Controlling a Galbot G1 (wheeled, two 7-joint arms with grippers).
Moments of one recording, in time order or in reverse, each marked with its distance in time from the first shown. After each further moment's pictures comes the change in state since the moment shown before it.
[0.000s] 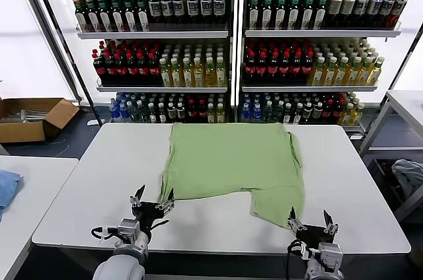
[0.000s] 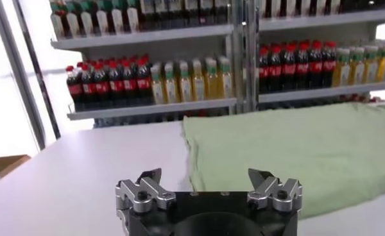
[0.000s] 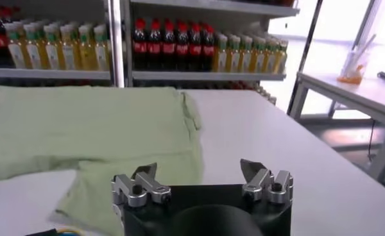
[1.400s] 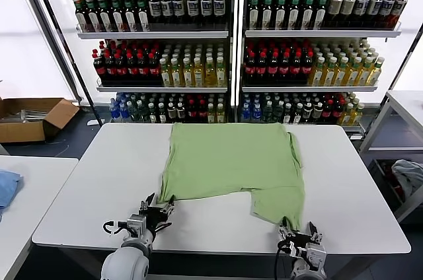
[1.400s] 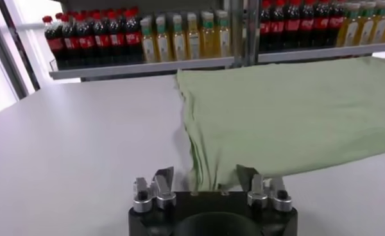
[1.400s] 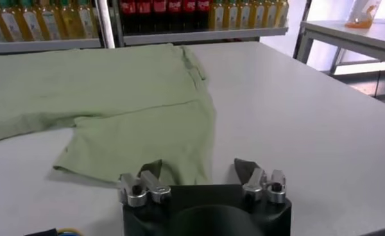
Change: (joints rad) left arm -0.045 0.006 0.011 0.125 -0.047 0.022 0.004; right arm 0.042 0.049 -0.040 -0.111 0.025 0.017 -0.020
